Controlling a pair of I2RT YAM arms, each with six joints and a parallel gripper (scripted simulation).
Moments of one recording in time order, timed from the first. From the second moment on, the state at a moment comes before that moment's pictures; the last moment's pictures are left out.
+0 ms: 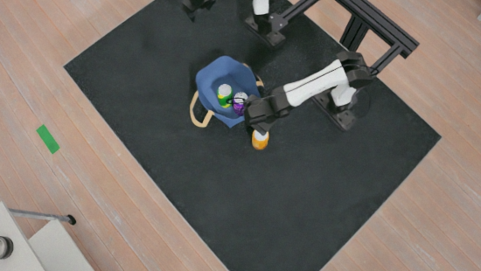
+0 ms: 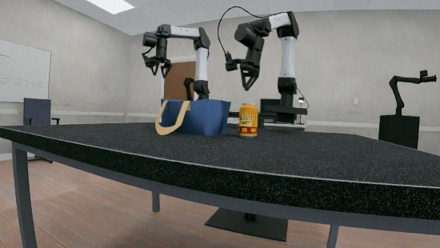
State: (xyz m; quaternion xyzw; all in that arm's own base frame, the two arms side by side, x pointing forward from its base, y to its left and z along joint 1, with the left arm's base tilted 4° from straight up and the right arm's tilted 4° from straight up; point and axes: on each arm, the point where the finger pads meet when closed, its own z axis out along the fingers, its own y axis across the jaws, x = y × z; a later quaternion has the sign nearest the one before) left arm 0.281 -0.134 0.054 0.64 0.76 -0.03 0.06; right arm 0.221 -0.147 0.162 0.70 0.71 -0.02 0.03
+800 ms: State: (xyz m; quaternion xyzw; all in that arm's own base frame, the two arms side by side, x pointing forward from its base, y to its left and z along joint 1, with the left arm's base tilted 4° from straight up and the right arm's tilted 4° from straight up) left arm 0.303 -0.114 0.023 0.85 0.49 -0.16 0.07; right arm 0.221 -0.147 0.162 0.70 0.71 -0.02 0.03
